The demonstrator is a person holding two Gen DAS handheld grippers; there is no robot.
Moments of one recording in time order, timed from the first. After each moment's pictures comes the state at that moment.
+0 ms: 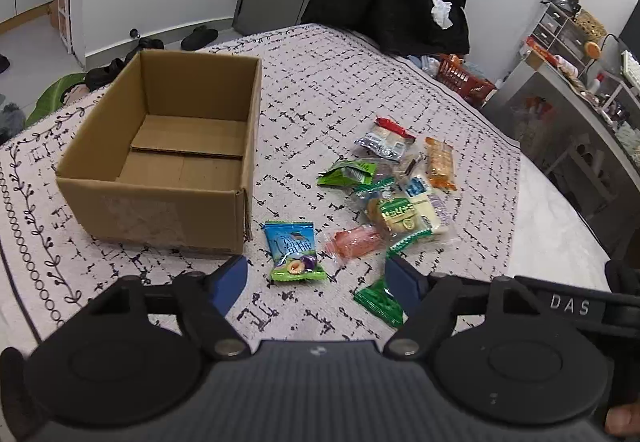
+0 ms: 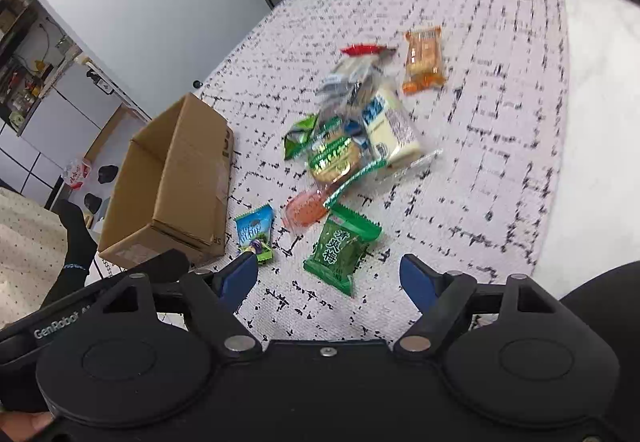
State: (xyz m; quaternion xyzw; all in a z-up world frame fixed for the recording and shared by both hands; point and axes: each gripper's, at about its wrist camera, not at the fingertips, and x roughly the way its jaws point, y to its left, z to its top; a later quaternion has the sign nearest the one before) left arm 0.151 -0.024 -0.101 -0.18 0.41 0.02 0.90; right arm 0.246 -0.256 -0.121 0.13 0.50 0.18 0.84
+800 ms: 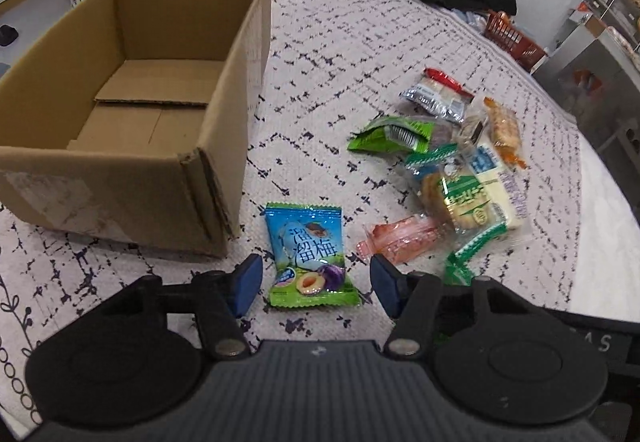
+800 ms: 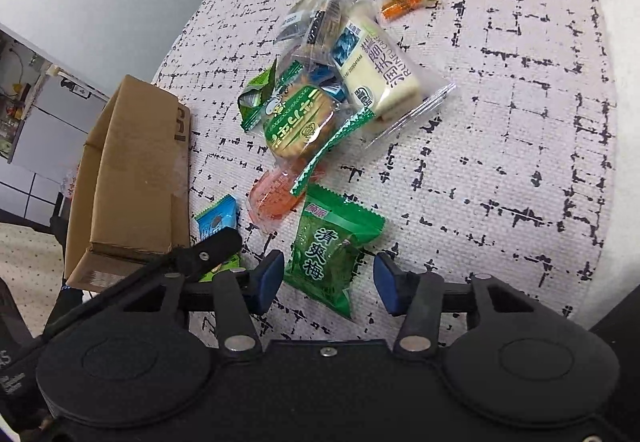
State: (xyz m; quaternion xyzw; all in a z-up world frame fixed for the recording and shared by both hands) left arm 0.220 -0.032 -0.180 -0.18 0.47 0.06 0.87; right arm 0.293 -0.243 -0.188 0.18 0.56 0.16 0.79
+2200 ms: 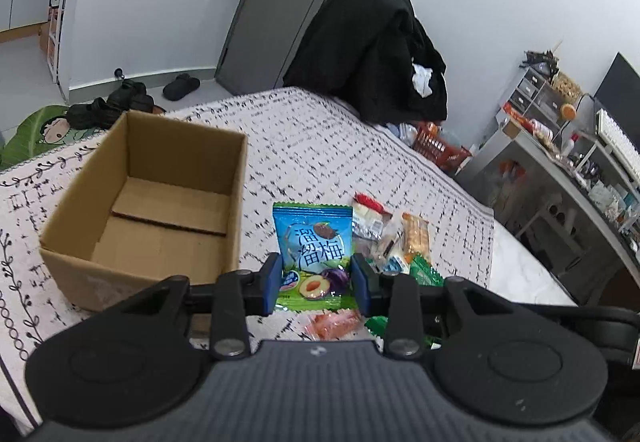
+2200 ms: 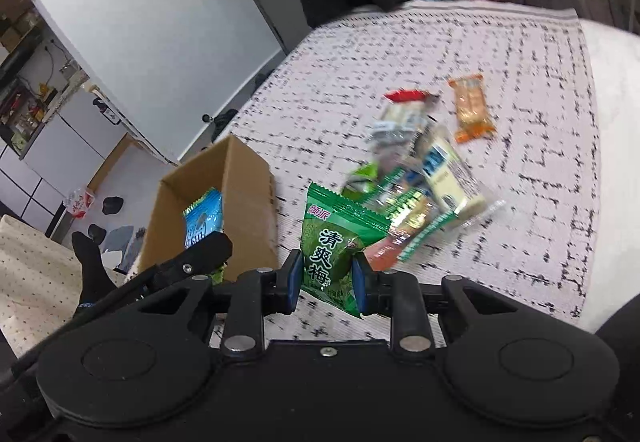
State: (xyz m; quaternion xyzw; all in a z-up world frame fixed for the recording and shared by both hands) left arm 0.164 0.002 -0.077 -0.22 0.31 0.01 0.92; right arm 0.249 -0.195 -0.081 0.13 0.44 0.16 0.87
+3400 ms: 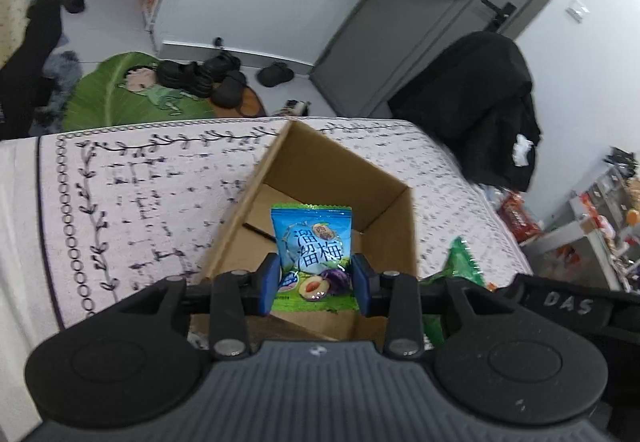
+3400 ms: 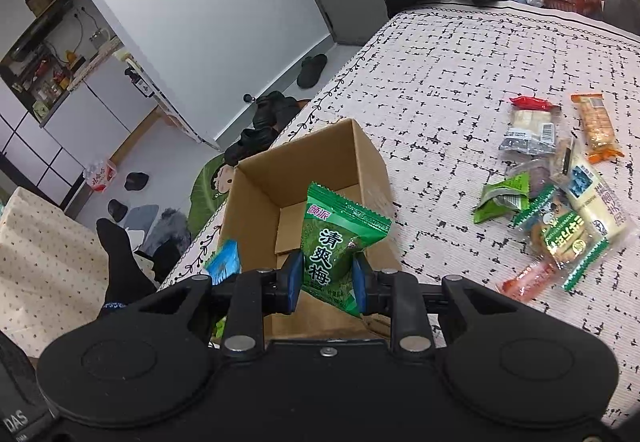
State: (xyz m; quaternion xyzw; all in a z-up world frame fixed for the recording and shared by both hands) left arm 0.158 0.132 -0.107 -0.33 0.32 0.13 0.88; right arm 0.272 -0.063 -0.081 0.11 0.45 0.21 0.86
